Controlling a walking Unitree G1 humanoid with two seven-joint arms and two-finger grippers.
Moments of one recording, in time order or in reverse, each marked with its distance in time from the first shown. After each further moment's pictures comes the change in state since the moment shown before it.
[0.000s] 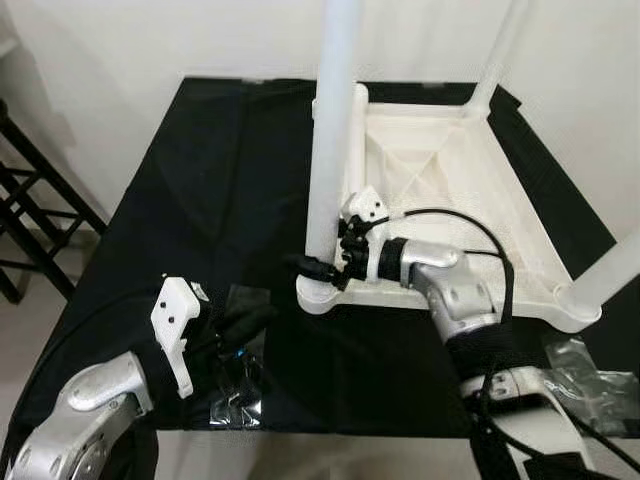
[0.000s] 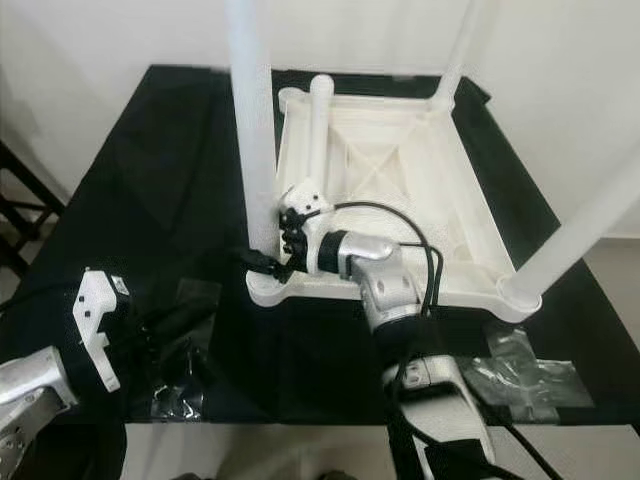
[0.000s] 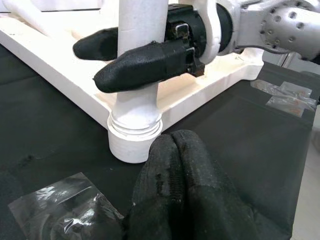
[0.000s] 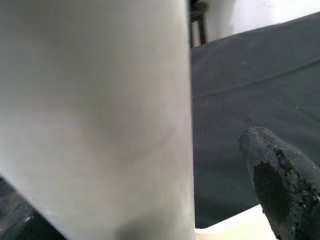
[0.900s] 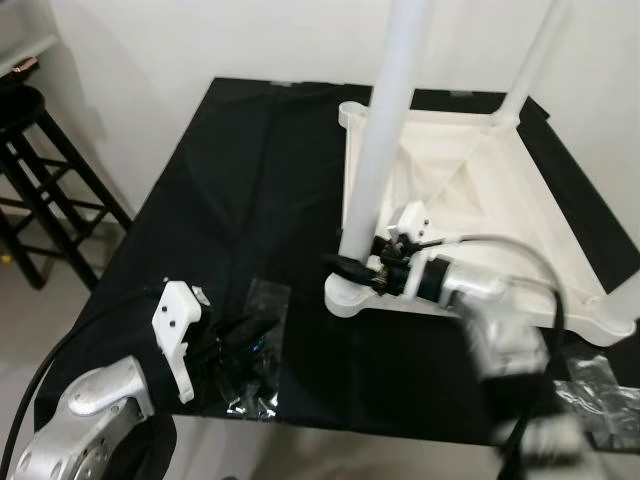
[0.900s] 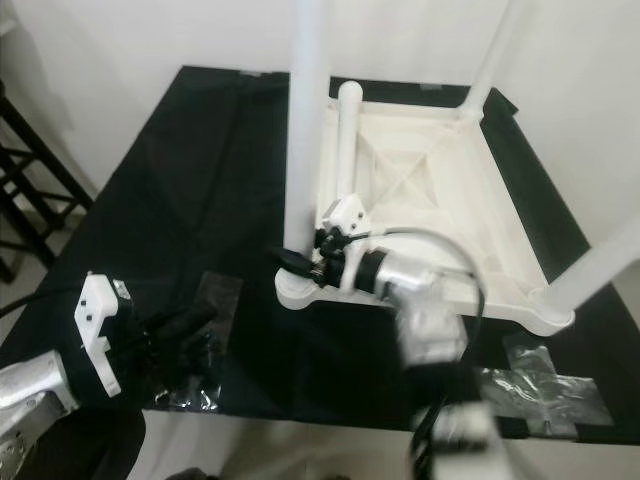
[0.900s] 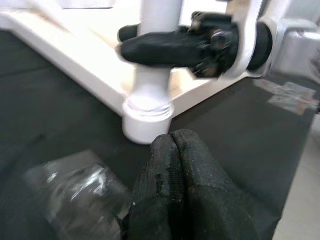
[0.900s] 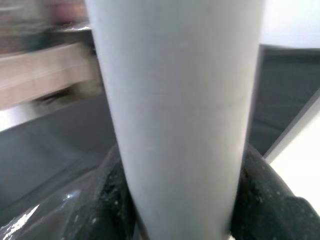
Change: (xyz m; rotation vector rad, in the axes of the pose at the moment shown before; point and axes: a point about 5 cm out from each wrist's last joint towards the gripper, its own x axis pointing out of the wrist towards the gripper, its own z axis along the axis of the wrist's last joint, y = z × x) left arm -0.003 -0.003 -0.001 -0.010 -0.002 -0.008; right arm -0.020 0.056 -0.030 0.113 -0.163 -0.544
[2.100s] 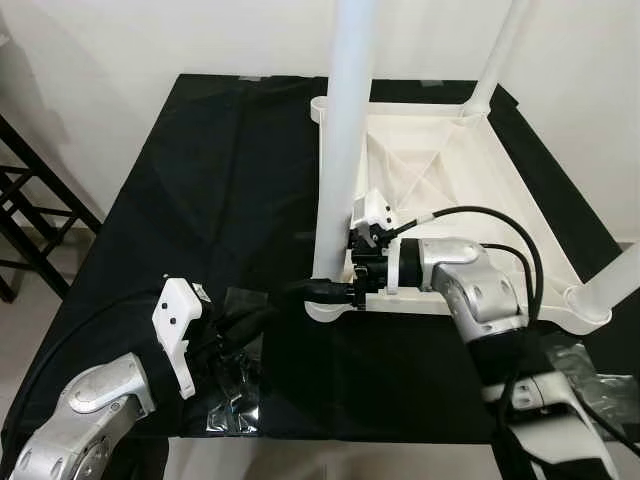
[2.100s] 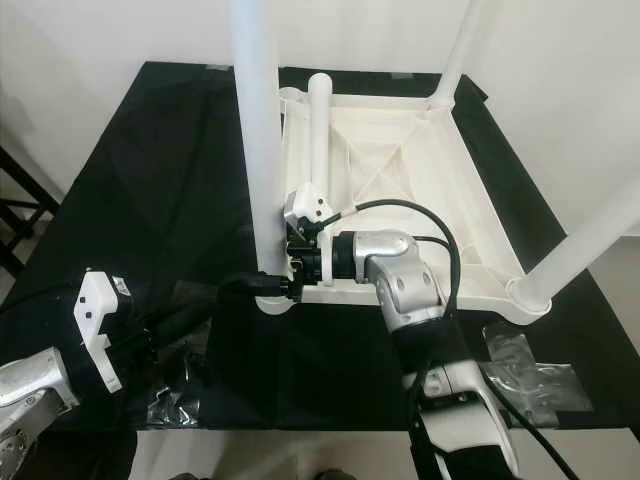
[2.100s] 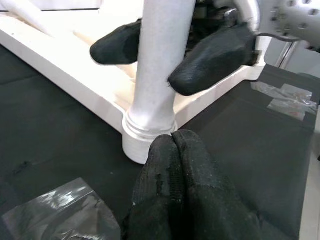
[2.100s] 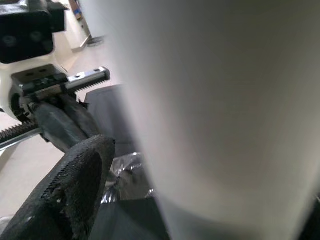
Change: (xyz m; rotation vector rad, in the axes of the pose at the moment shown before) left arm 0.002 0.000 0.002 0.013 -0.002 0.011; right arm 0.029 -0.024 0.042 -0.090 0.182 0.847
